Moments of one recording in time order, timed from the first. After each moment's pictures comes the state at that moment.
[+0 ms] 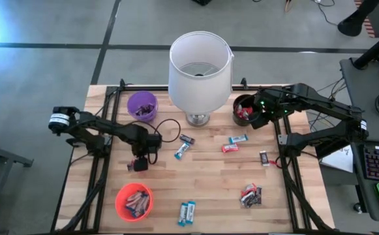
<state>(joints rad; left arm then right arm) 0.00 1.51 0.70 -0.79 0.17 -0.17 -0.33 1.14 1.30 -1.50 0.05 0.81</state>
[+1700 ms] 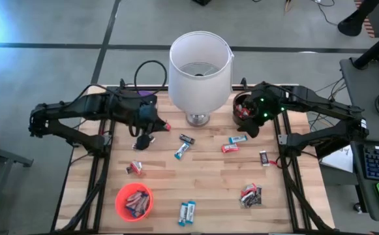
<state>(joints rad) 0.02 1.19 1.39 -0.74 0.08 0.07 -0.26 1.14 1.30 -1.09 -0.34 0.49</state>
